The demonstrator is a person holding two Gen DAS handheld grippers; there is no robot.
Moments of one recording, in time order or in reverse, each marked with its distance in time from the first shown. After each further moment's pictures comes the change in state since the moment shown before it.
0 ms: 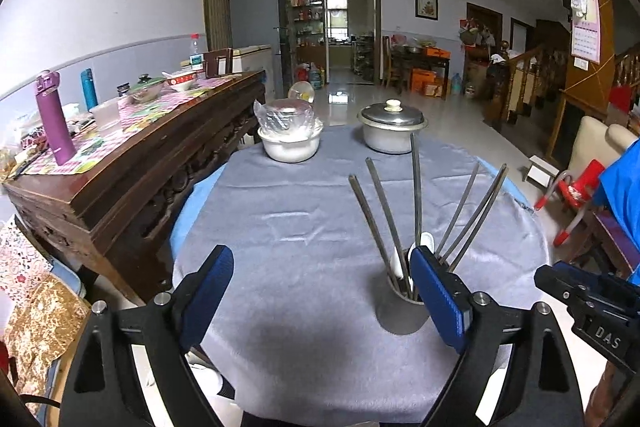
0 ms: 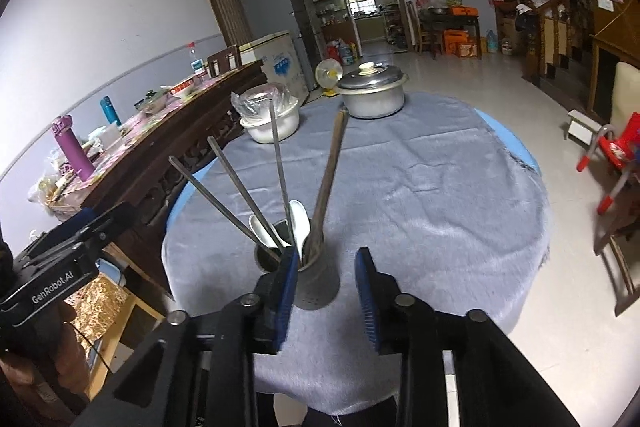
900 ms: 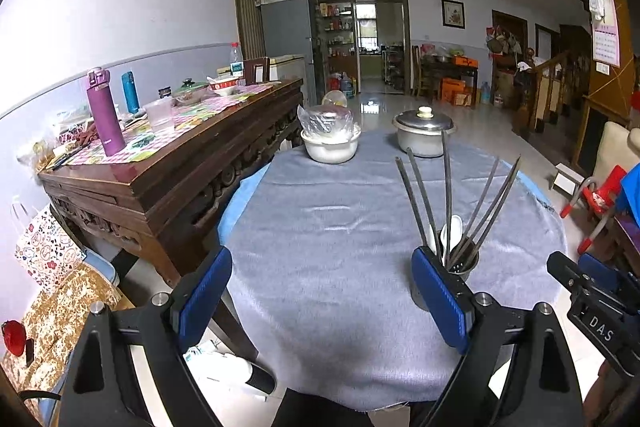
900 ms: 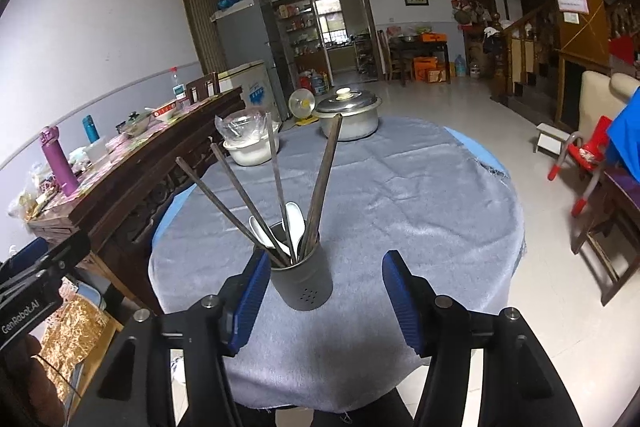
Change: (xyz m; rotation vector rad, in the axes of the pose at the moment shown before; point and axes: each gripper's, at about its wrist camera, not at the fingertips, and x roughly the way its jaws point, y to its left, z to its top) left arm -0.046 0.026 -0.024 -0.026 -0.037 0.115; right arm -0.024 0.029 -0.030 0.018 -0.117 -0.108
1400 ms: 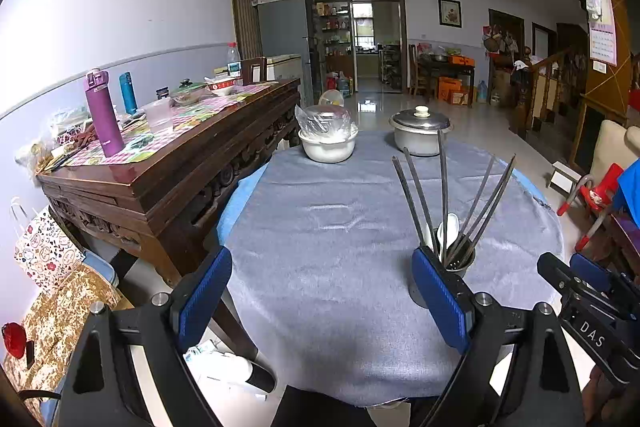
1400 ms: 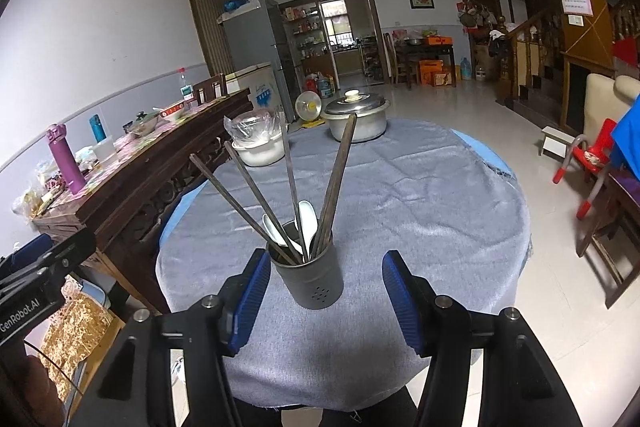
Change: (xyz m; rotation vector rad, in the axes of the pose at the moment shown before) left arm -0.005 0.001 0.001 0.006 0.000 -0.011; right arm -0.004 0.008 -0.004 0.001 -0.010 0.025
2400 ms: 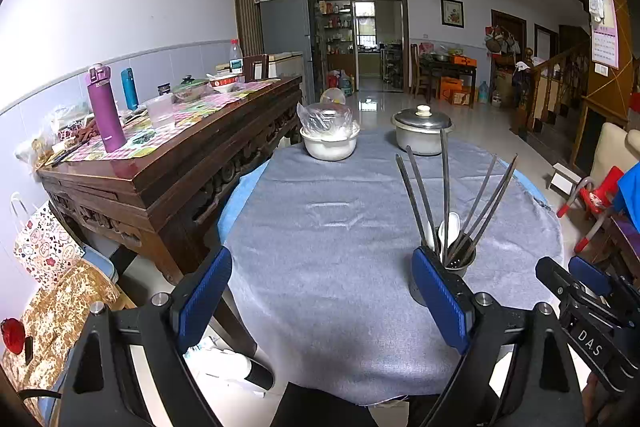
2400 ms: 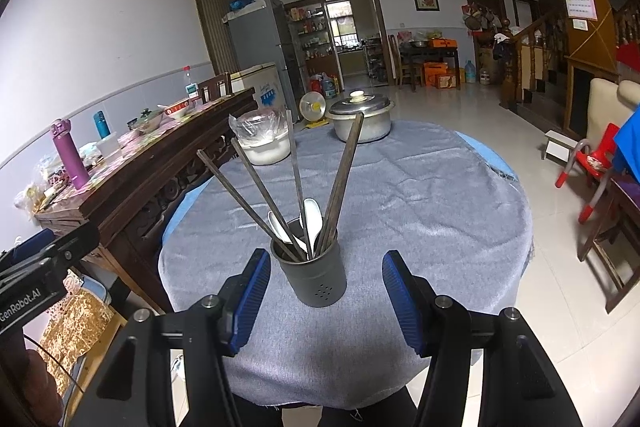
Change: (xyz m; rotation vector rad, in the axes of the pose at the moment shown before) left arm 0.000 0.003 -0.003 -0.008 0.007 0.000; right arm -0.003 0.004 -0.002 -0.023 -0.001 0.013
